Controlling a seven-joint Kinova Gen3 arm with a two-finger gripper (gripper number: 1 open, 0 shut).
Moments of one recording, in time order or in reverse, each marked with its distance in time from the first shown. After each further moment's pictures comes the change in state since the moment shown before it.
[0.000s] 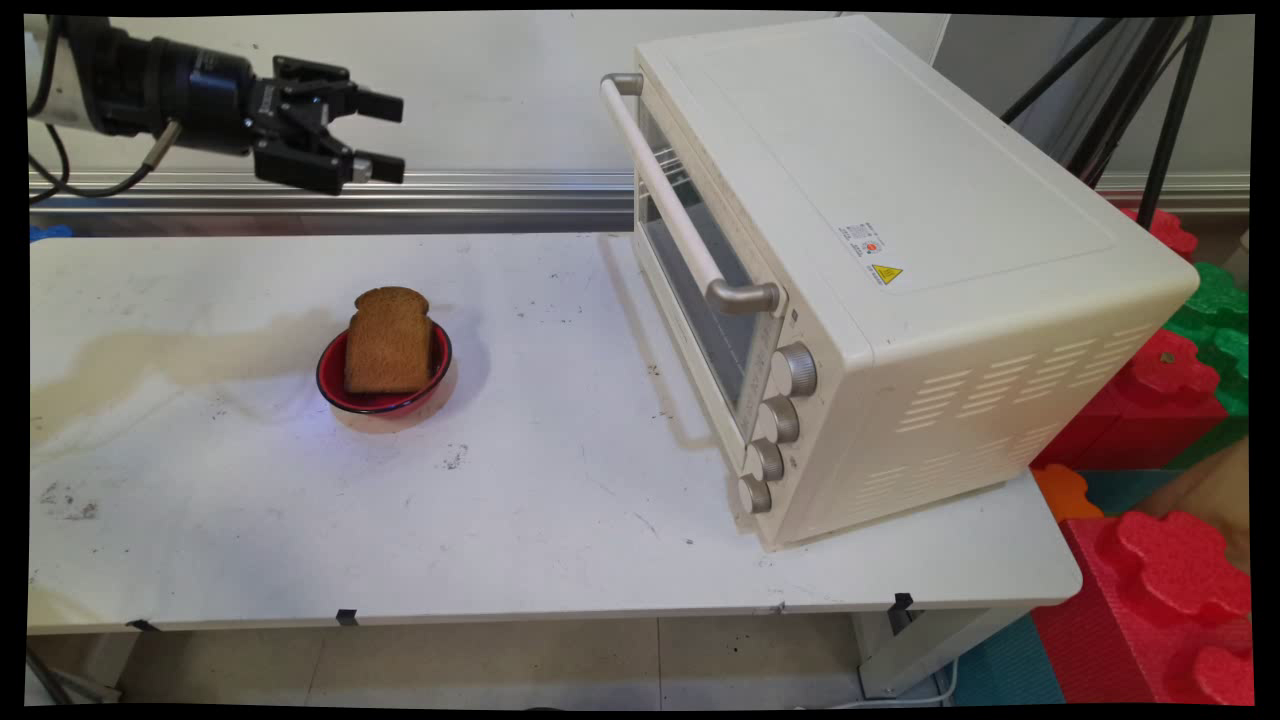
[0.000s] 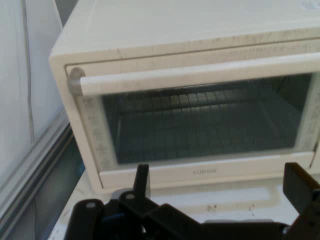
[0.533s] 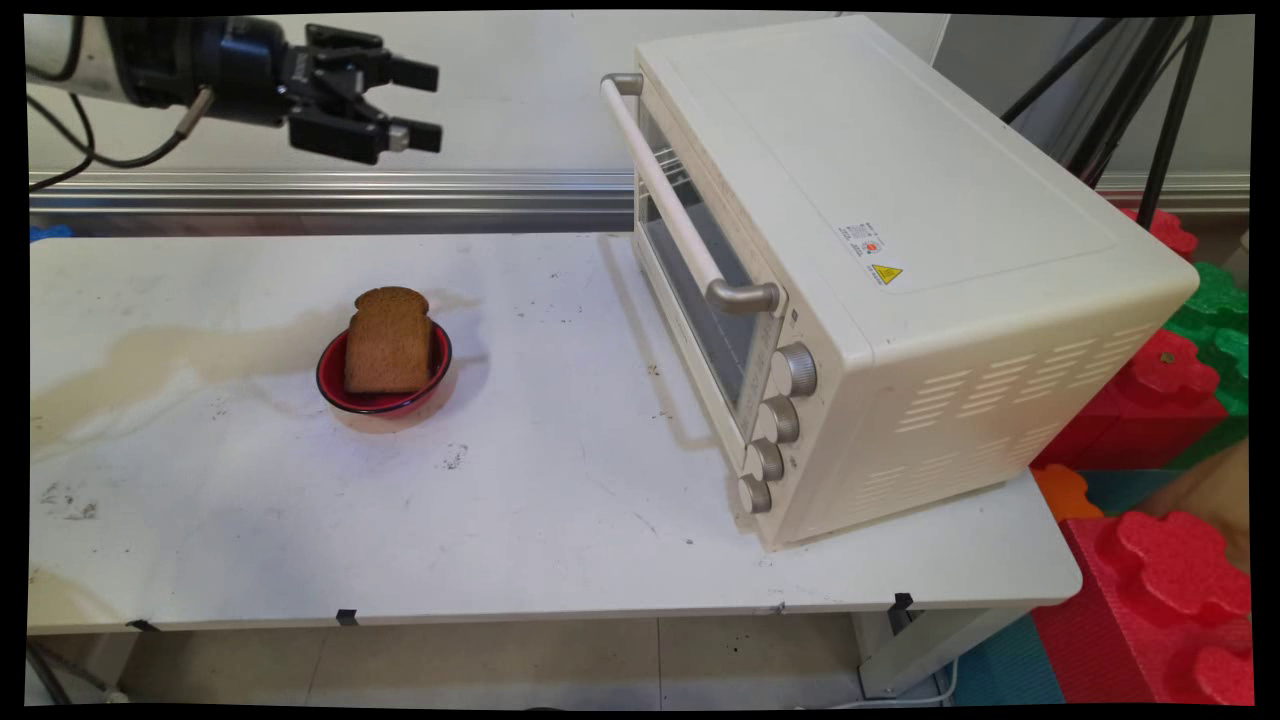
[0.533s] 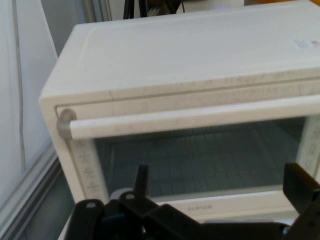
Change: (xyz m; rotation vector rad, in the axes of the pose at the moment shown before) arm 0.030 0.003 0.026 -0.016 0.046 0.001
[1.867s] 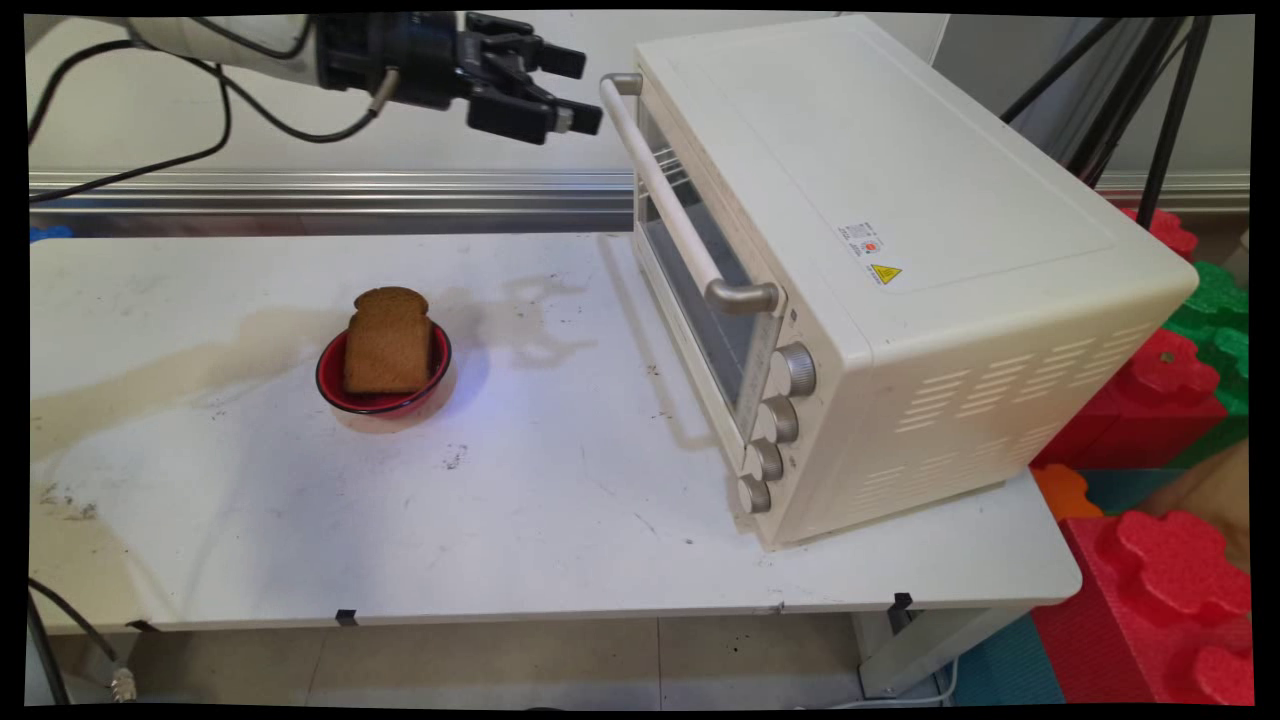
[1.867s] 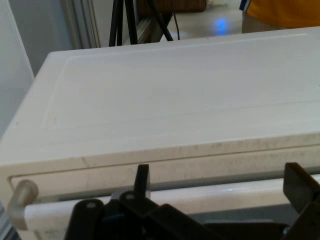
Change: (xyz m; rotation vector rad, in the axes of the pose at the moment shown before) arm 0.038 -0.003 0.117 -0.030 0.018 -0.012
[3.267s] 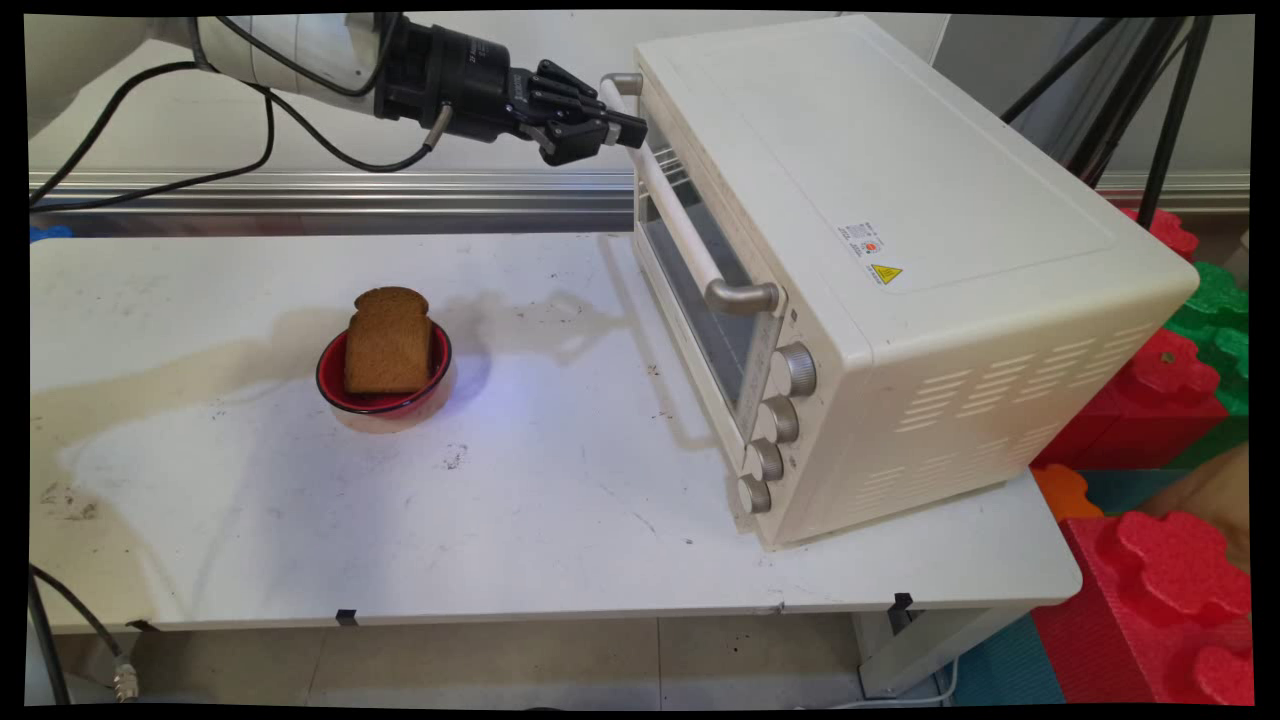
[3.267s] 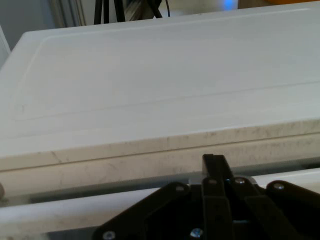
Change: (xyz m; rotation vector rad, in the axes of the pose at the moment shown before) arm -0.008 0.006 0.039 -0.024 -0.045 0.009
